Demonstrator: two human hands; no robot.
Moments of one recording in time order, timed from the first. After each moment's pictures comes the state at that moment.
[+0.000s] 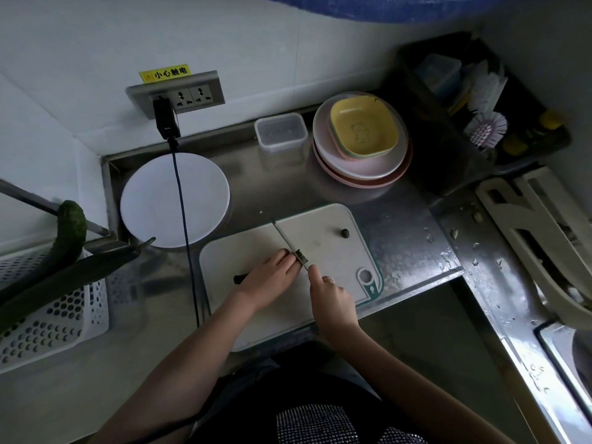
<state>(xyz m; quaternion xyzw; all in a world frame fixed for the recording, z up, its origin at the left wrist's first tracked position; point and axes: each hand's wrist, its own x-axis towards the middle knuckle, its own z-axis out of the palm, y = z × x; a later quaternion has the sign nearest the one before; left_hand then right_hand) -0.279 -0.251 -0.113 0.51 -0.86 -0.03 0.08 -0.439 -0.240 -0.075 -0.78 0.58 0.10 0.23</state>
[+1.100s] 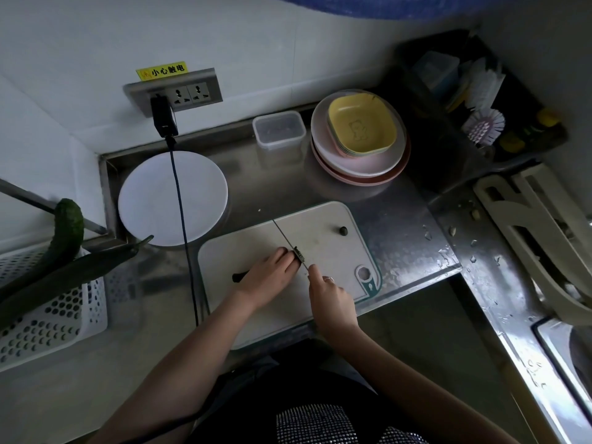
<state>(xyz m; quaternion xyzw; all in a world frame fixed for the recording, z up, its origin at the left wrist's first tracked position) -0.283 -0.252 -0.105 0.52 -0.85 -0.03 0.05 -0.441 -0.234 -0.081 -0.78 0.58 0.06 0.24</state>
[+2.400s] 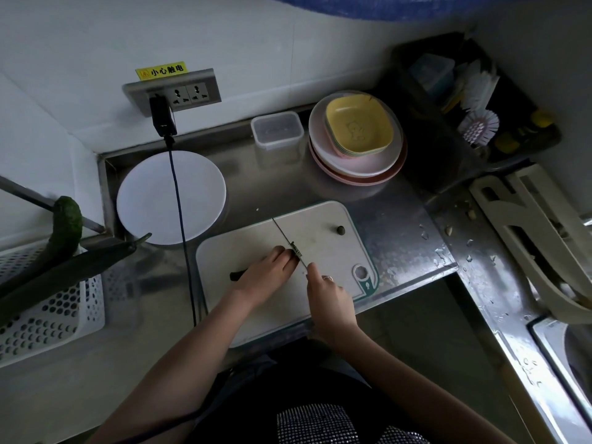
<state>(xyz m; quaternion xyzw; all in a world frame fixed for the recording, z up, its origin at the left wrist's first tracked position) -0.285 -0.251 -0.100 0.53 -0.85 -0.04 0.03 -0.443 -0.233 -0.076 -0.77 0.59 0.05 0.24</state>
